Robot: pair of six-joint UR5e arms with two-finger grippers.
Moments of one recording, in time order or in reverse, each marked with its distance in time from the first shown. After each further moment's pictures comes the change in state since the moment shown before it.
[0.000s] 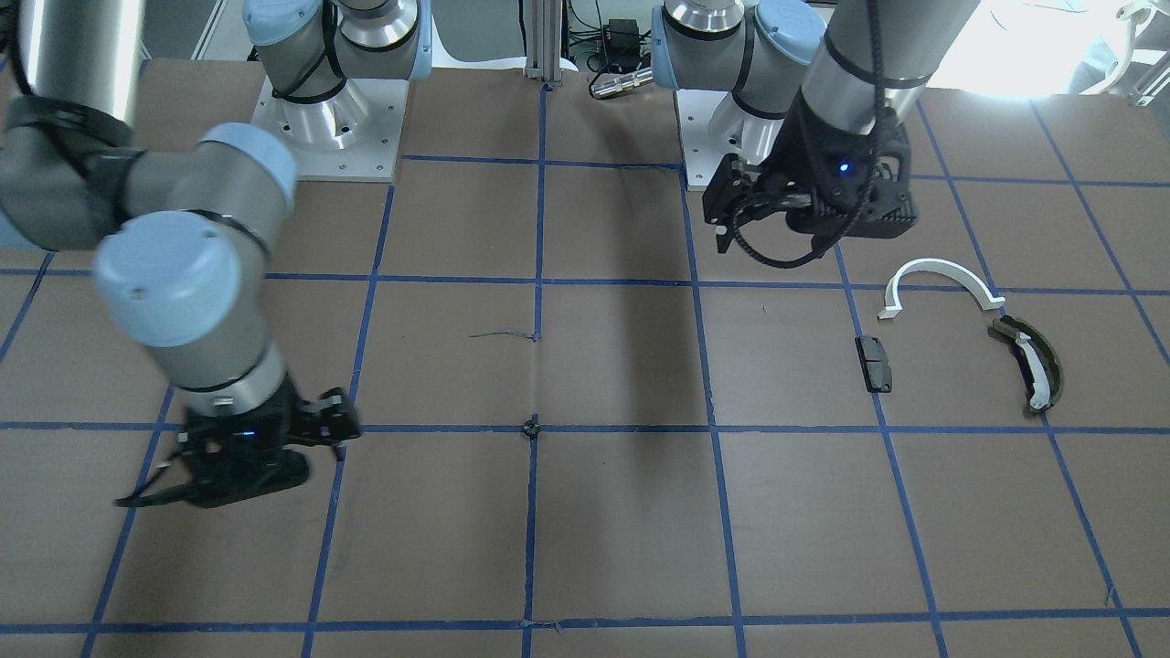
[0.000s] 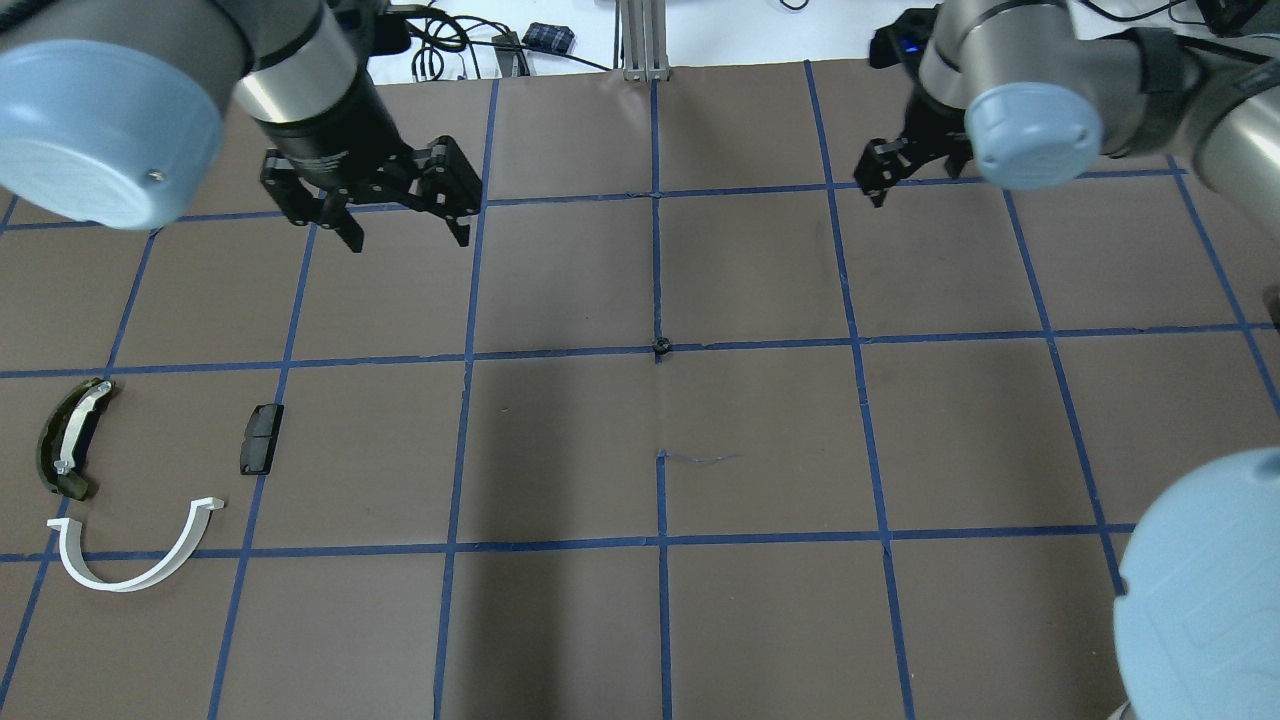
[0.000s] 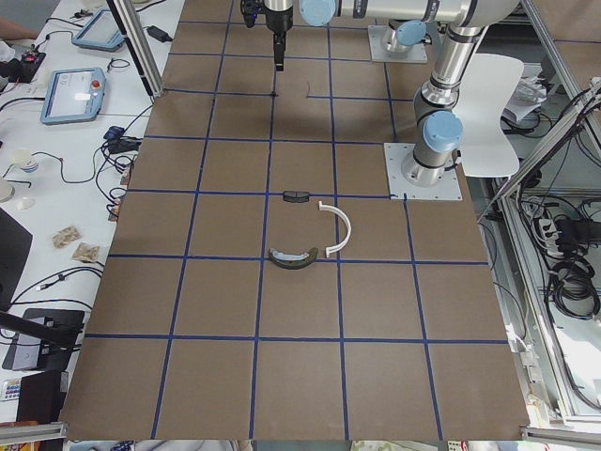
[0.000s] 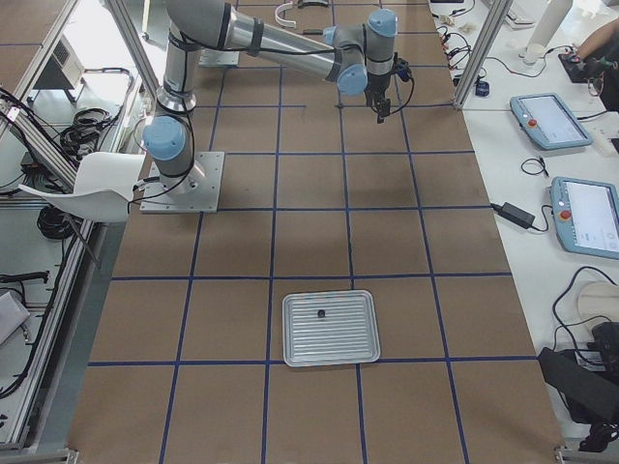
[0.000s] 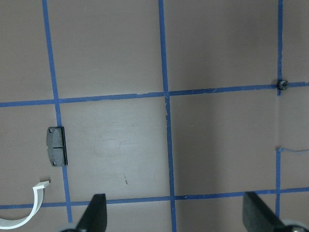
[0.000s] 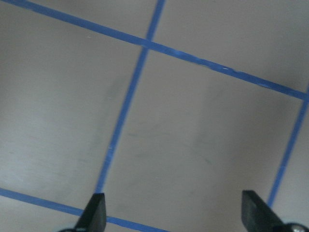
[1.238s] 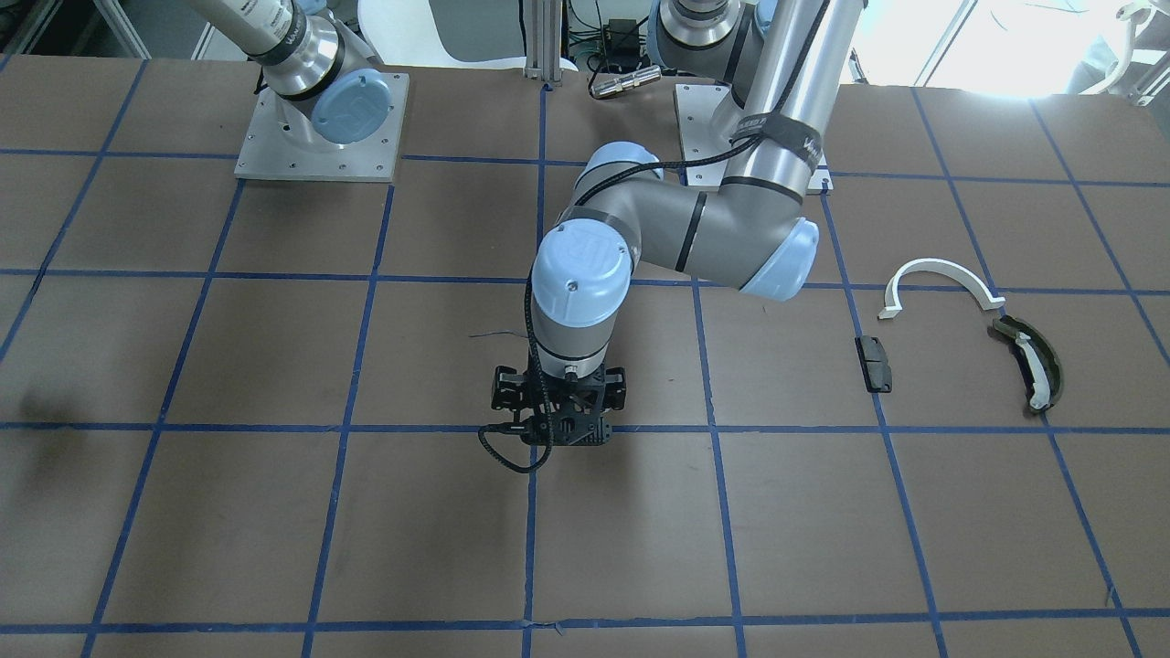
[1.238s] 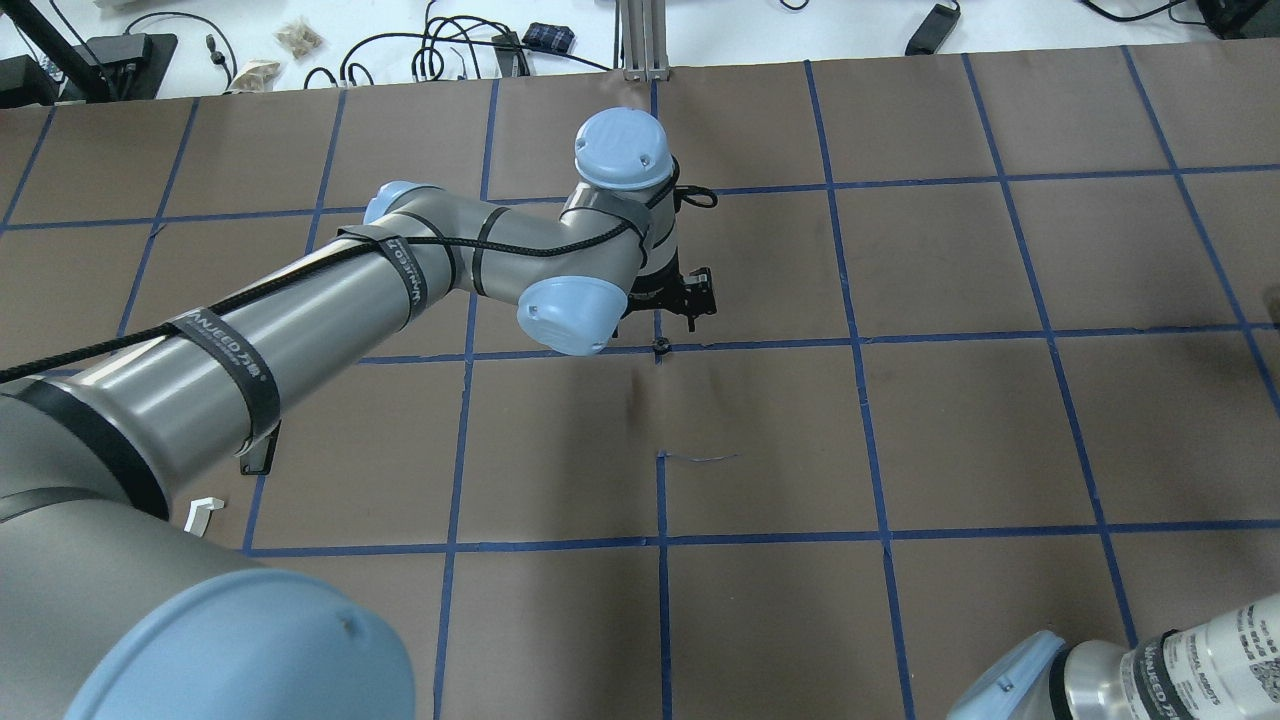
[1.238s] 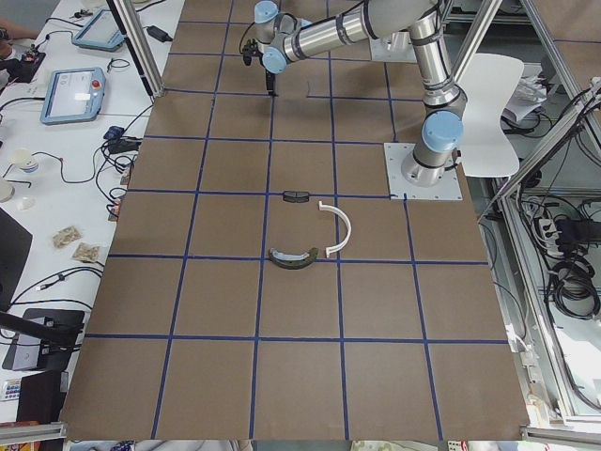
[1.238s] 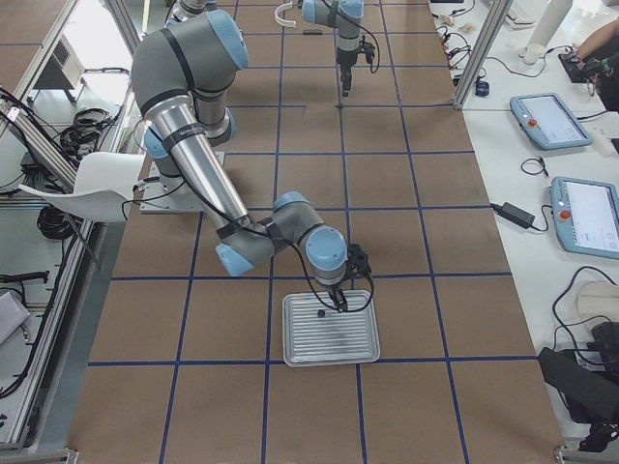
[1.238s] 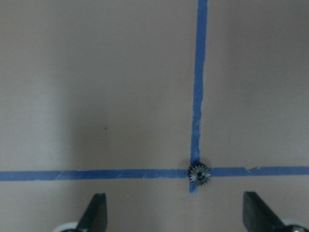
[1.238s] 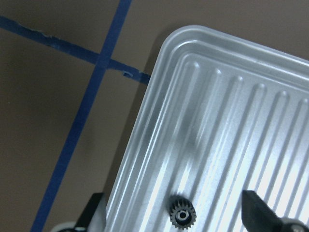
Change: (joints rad) left arm -0.273 -0.466 -0.058 0.516 0.009 -0.297; right arm -0.883 0.144 0.104 -0.140 0.196 -0.959
